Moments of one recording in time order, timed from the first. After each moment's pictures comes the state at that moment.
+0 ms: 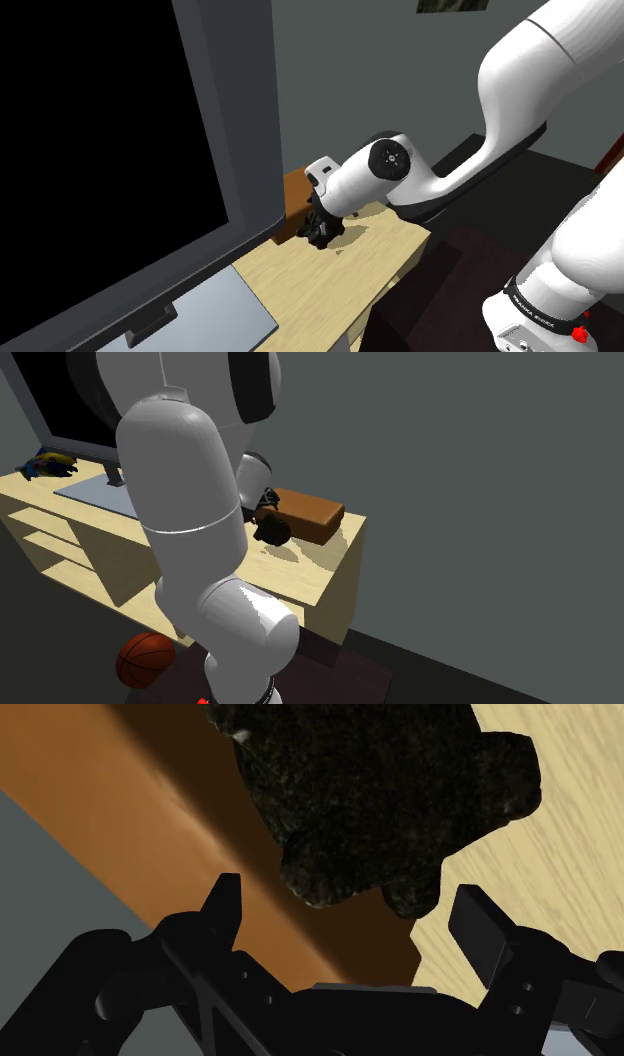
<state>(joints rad) -0.05 -0.04 0.62 -2.50 -1.14 2.83 0.70</state>
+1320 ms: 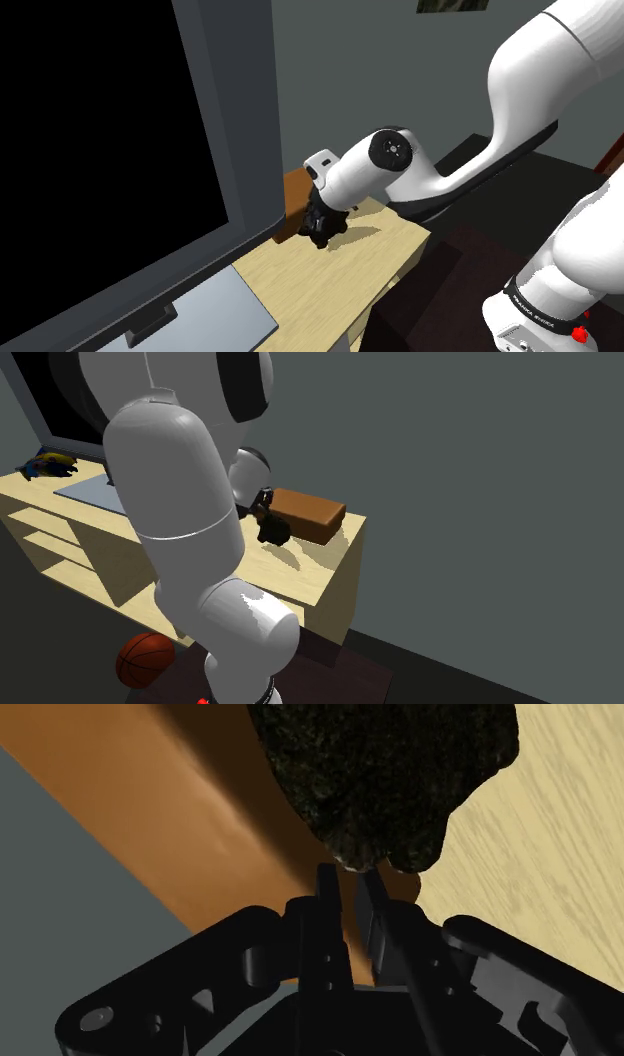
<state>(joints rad) -0.03 -0.08 0.61 -2.51 -1.04 2.83 0.61</state>
